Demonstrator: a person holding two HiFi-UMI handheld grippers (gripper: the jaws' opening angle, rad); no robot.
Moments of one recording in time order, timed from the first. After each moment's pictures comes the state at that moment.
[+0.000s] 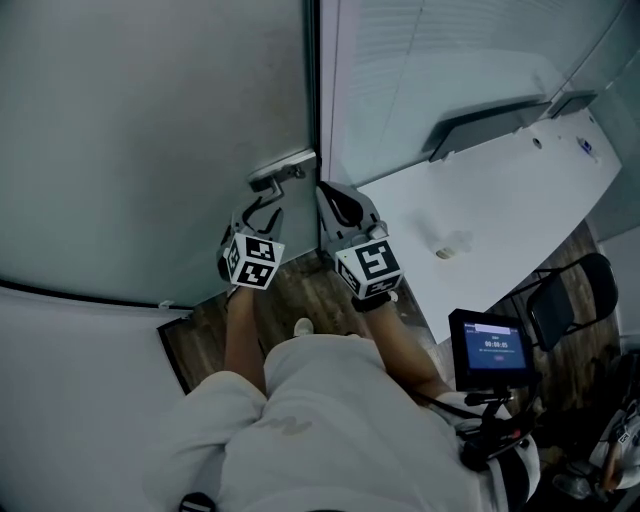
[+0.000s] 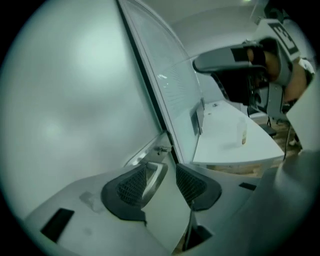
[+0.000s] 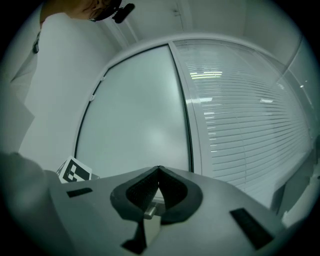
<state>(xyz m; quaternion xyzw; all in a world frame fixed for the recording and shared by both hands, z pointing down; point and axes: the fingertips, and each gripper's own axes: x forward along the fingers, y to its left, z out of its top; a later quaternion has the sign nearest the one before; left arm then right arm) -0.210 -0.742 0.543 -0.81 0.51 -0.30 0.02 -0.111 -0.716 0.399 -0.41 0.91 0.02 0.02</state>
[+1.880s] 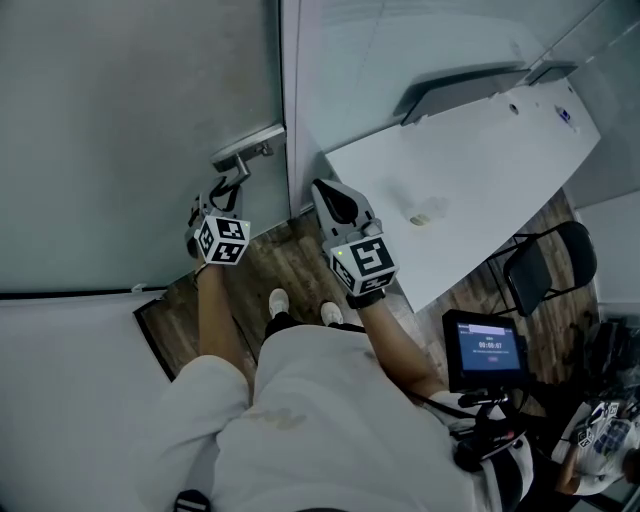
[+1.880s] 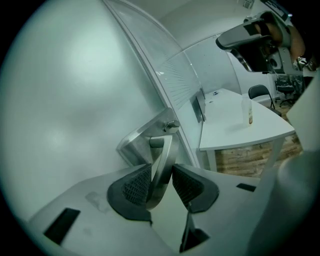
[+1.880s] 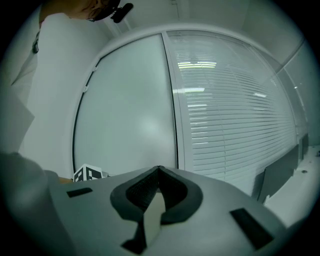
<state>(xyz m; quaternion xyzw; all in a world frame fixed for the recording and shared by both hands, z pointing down) -0.236 -0.779 0.624 -0.78 0.52 -0.34 0.06 -0.068 -0.710 0.463 -0.45 0.89 -0.02 -0.04</state>
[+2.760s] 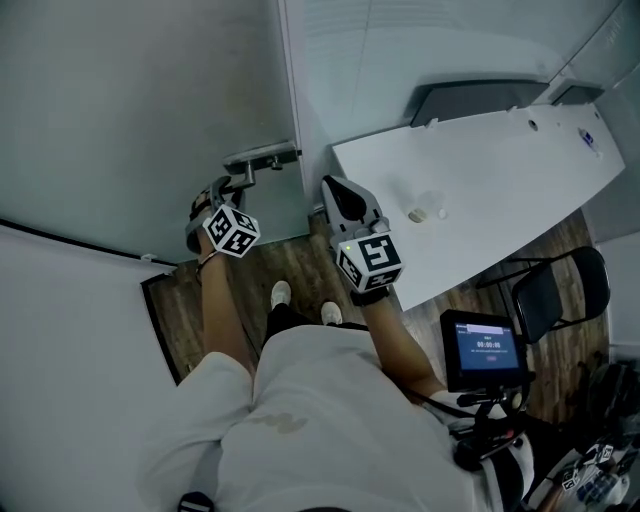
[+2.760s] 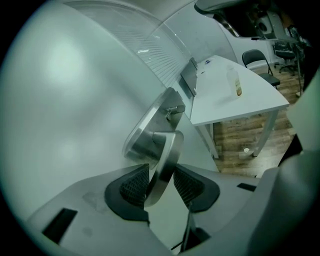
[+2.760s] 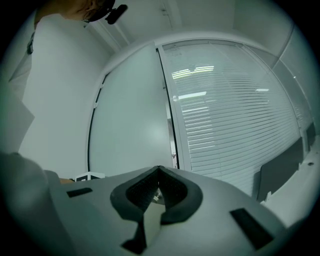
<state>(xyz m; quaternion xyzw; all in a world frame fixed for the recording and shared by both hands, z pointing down) -0.211 -0.687 0.621 -0.69 0.52 -0.50 0.09 -0.006 -0.638 0.446 -0.40 0.91 -0.03 0.01</state>
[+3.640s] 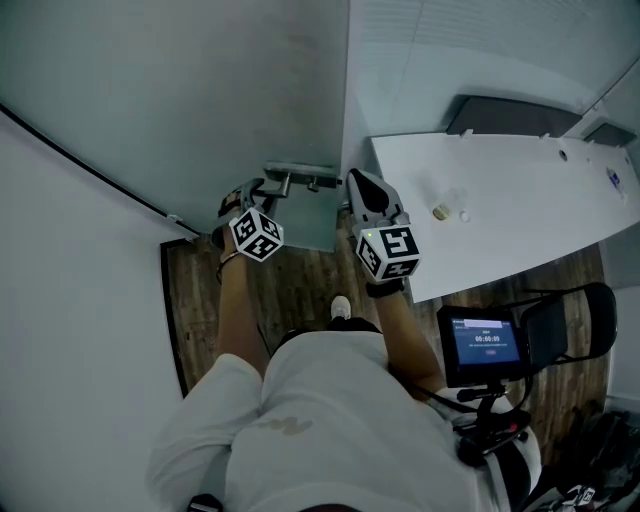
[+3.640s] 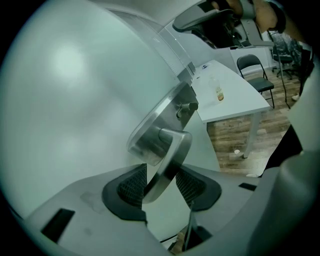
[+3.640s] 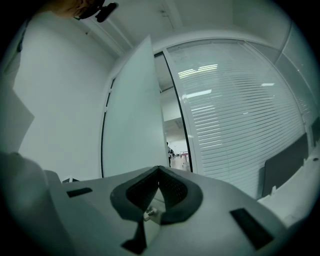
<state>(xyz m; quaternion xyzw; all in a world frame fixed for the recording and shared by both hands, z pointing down) -0.197 -0.558 0.618 -0.70 0.52 -0.48 0.08 -0.015 -0.563 0.443 -0.36 0.93 -0.03 0.01</state>
